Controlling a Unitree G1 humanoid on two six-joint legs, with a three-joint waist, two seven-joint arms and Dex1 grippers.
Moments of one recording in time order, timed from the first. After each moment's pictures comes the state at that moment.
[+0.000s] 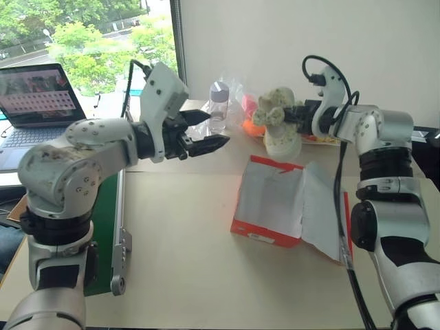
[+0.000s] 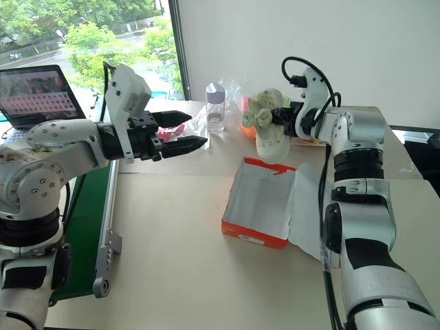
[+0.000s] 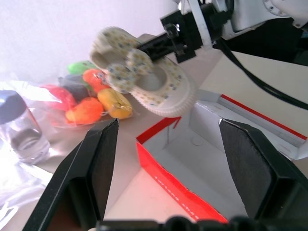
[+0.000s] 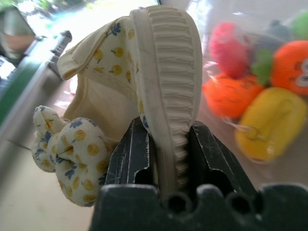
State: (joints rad) left arm -0.86 0.66 0.06 -0.42 -0.69 1.11 -0.61; right arm -1.16 -0.51 -0.09 0.58 0.34 1.05 0.44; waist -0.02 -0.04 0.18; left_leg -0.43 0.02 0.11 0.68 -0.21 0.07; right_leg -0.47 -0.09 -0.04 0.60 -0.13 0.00
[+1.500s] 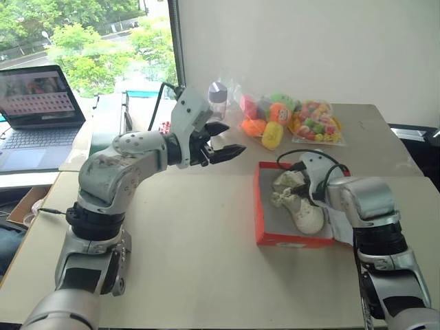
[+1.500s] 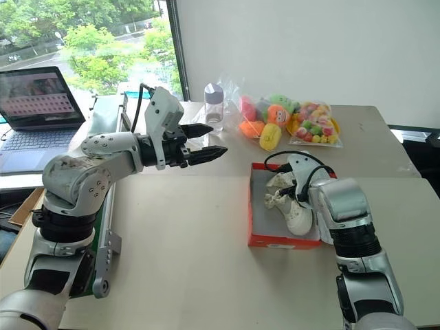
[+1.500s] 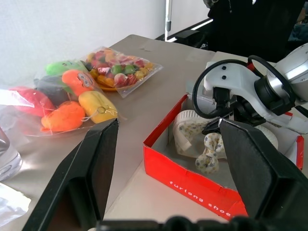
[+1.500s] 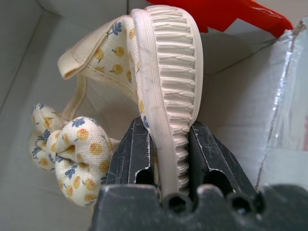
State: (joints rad) left arm -0.83 0.50 -0.10 -0.28 -0.55 0.93 -0.64; right arm -0.61 -0.56 0.11 -0.11 0.24 1.32 0.22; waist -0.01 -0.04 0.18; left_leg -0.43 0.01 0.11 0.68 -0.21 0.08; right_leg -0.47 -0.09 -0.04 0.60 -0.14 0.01
